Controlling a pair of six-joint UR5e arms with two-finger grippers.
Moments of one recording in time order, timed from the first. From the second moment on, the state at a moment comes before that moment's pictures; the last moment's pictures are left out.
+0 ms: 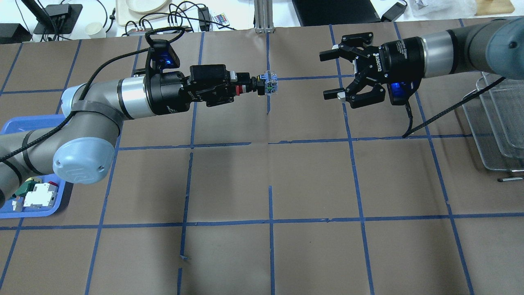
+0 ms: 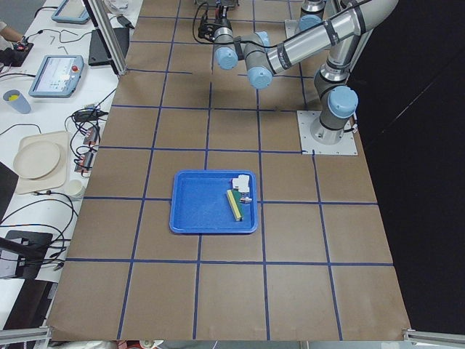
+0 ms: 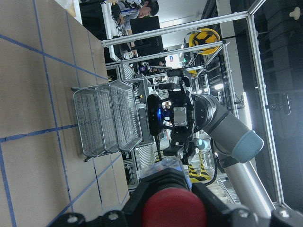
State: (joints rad) left arm -1.46 -1.65 -2.06 -1.22 -0.02 0.48; right arm 1.32 -1.46 1.75 -1.08 -0.33 0.73
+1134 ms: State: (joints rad) left arm -1.46 -1.66 -2.06 -1.17 -0.02 0.48; right arm 1.46 -1.52 1.82 -1.07 -0.15 0.68
